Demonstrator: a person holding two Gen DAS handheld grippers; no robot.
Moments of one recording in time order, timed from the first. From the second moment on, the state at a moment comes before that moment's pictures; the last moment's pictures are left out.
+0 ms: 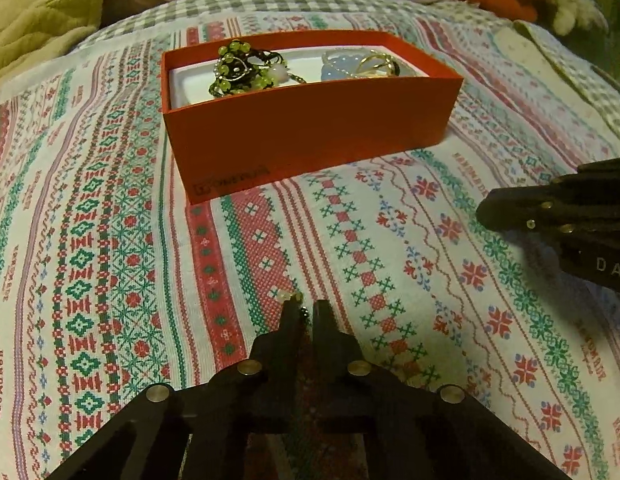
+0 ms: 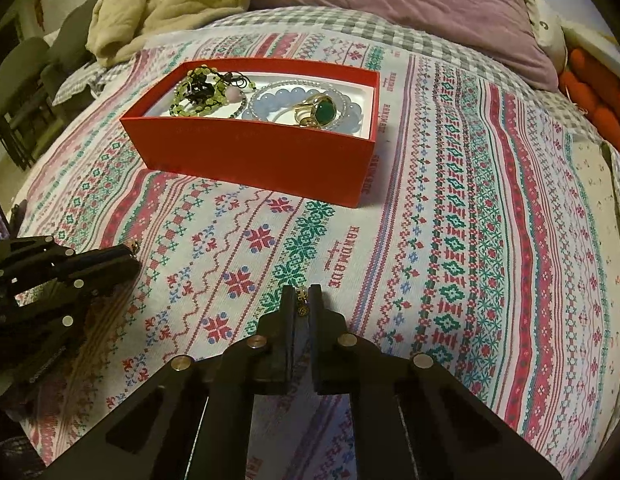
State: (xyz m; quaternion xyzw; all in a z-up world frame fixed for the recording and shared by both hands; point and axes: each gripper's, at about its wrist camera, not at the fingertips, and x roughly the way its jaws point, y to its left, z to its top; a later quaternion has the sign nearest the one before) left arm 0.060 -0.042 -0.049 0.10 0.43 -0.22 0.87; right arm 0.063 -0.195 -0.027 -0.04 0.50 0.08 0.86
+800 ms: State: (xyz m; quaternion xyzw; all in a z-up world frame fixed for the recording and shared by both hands) left arm 0.069 -0.021 -0.025 0.07 0.42 -0.22 0.88; right arm 0.053 -0.211 0.018 0.00 0.46 0.09 0.88
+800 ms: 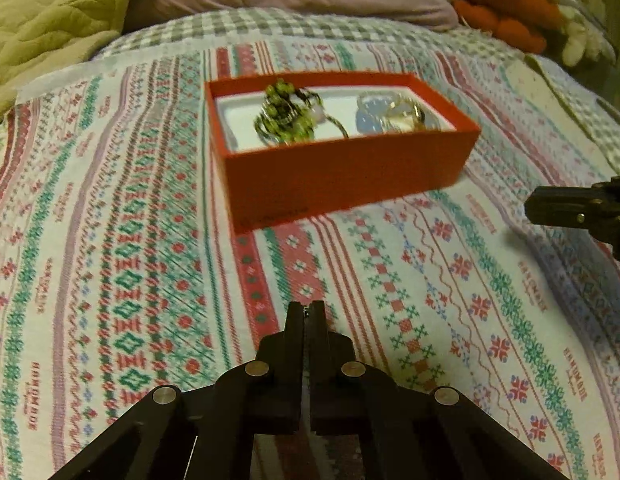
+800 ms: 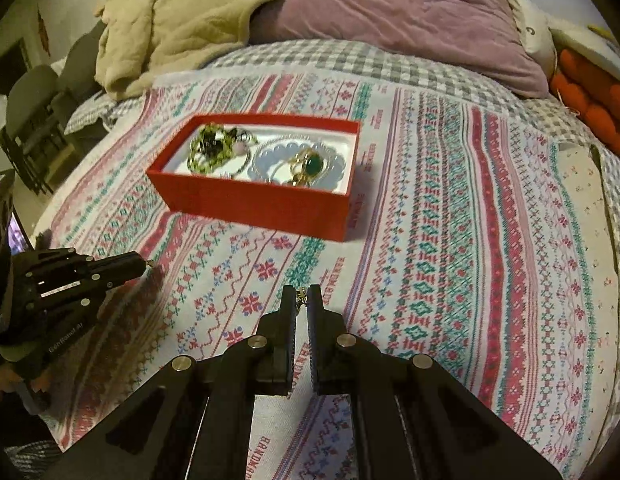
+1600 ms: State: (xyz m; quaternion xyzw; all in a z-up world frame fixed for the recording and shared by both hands) left arm 0.111 -0.011 0.028 0.04 0.37 -0.22 0.90; right arm 0.085 -0.214 0.053 0.02 0.43 0.08 0.90
